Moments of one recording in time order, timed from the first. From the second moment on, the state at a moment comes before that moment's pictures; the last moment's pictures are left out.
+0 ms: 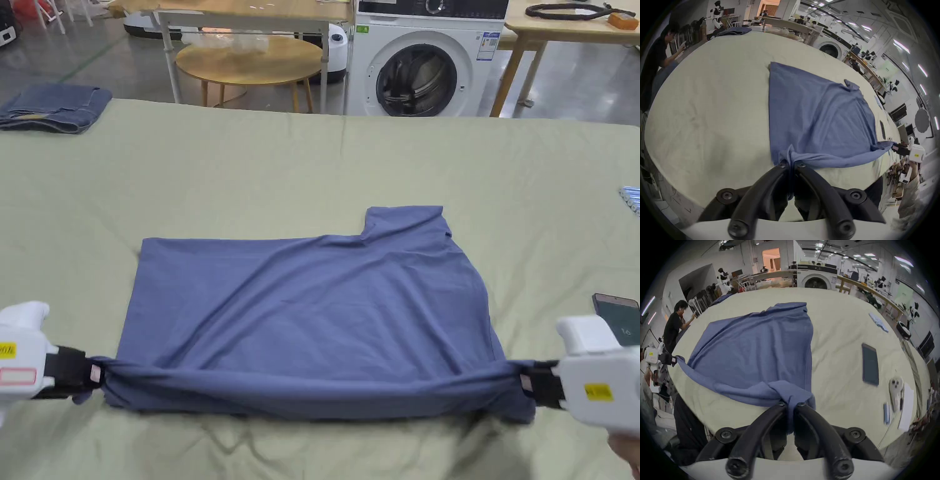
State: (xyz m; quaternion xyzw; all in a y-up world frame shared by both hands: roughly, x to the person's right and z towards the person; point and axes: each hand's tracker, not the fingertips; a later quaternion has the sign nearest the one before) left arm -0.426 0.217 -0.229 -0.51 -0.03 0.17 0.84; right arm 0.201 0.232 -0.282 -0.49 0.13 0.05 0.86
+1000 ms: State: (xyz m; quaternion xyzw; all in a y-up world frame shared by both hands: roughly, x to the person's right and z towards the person) left arm -0.406 0.208 -0.264 -0.47 -0.03 0.17 0.87; right arm 0.219 0.195 -0.330 -0.49 0.08 -0.04 0.87
